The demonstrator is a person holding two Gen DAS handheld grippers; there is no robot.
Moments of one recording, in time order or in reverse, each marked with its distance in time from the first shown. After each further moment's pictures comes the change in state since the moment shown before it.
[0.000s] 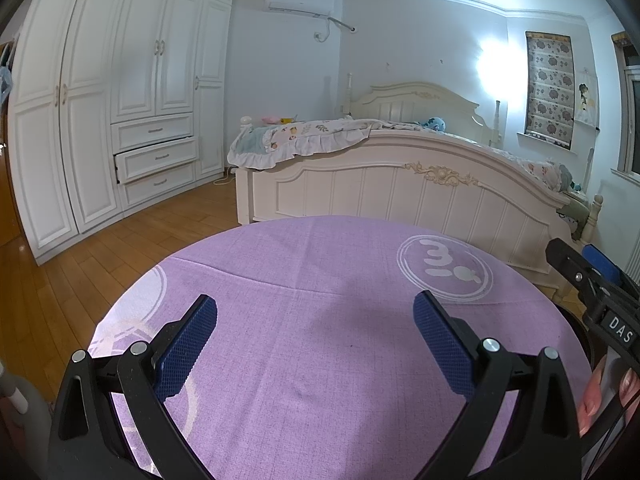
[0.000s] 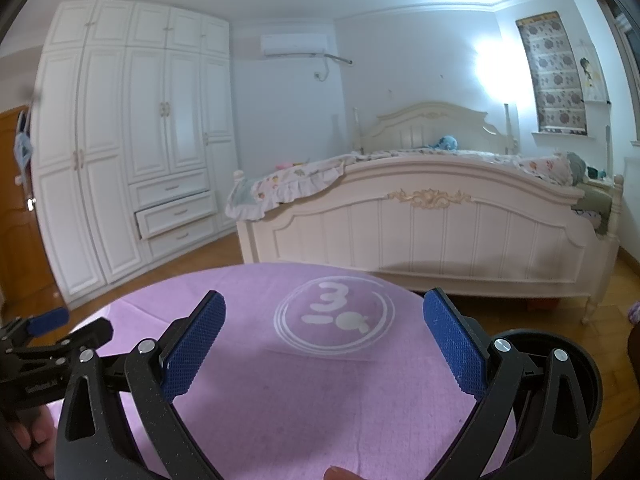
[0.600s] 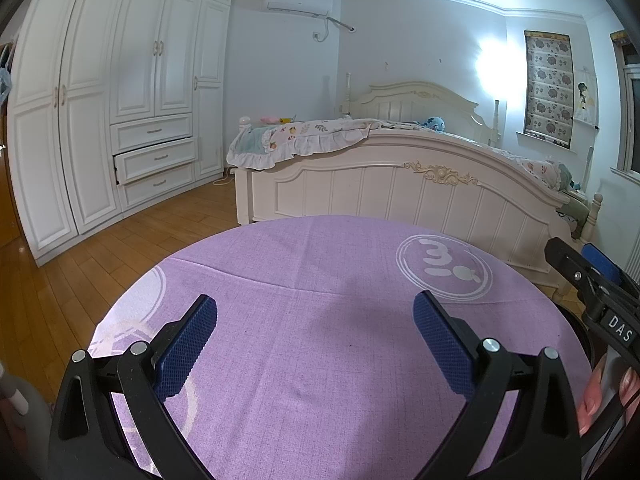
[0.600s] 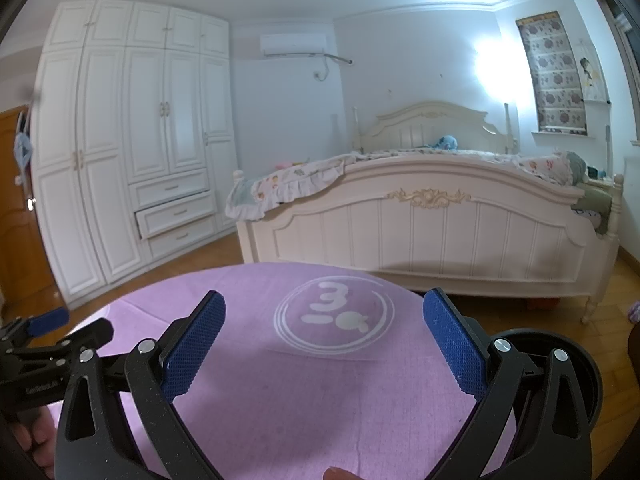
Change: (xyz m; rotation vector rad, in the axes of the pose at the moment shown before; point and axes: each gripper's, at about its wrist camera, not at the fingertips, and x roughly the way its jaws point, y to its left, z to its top) left arm 0.000 -0.001 0.000 0.002 -0.001 0.000; right arm 0.000 0.001 0.000 0.003 0.001 -0.001
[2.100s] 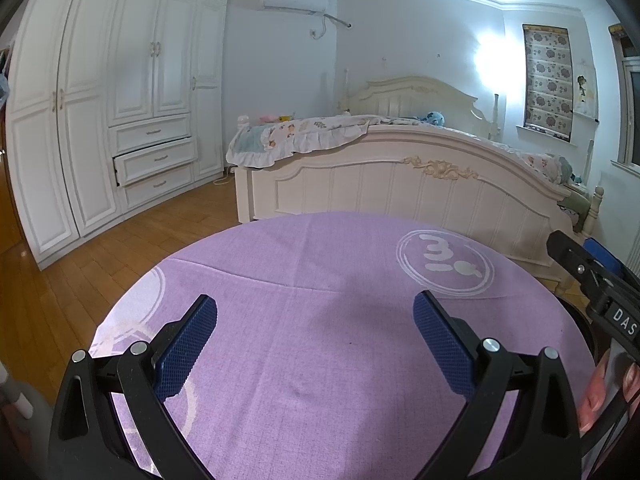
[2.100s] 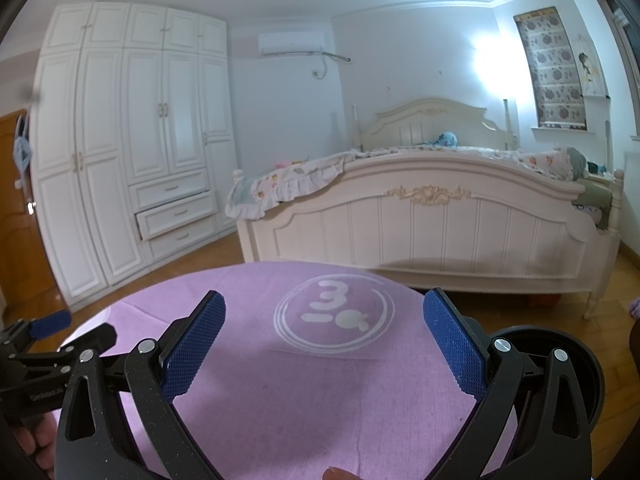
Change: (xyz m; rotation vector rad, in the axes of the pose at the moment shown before) left arm 0.011 0.006 0.004 0.023 0.014 -0.006; right arm 0.000 0.001 0.000 0.005 0.001 -0.001
